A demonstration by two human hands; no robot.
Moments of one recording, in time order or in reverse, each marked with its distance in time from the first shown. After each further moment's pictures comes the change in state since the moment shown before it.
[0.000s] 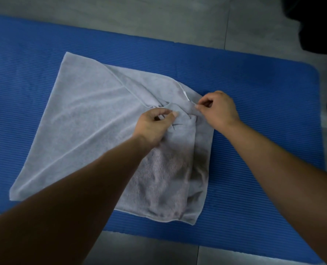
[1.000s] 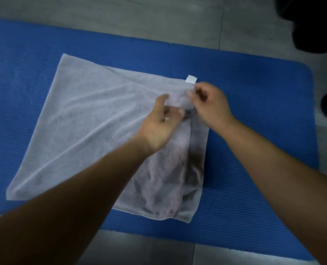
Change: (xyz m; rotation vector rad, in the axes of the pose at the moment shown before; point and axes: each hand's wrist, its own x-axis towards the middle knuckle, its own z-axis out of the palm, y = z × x) left_hand -0.029 0.025 0.014 0.170 -0.124 0.173; right_hand -0.013 -0.025 -0.008 0.356 0.038 -0.092
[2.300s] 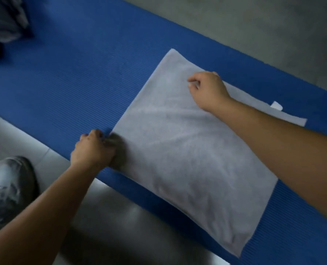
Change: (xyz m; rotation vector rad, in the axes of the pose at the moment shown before) left_hand -0.141 -0.130 -0.245 0.659 0.515 -0.755; right_hand 0.067 -0.133 0.185 -0.469 -0.374 -0.295
